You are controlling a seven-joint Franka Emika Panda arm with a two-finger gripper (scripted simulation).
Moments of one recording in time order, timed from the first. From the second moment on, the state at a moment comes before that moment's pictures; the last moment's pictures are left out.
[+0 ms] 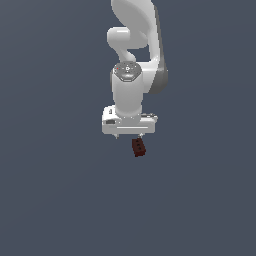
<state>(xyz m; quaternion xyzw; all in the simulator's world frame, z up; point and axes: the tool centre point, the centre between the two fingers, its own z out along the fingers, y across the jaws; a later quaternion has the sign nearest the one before) -0.010 0.003 0.160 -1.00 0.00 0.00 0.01</state>
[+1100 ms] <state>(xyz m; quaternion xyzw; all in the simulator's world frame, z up) -0.019 0.016 0.136 -1.00 -0.05 0.02 0.00</state>
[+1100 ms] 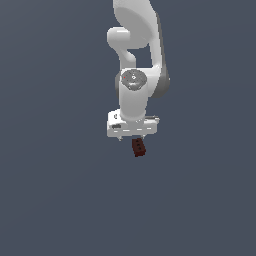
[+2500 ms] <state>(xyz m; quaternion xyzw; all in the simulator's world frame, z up) -0.033 0.052 0.049 -0.99 -0.12 0.00 0.00</state>
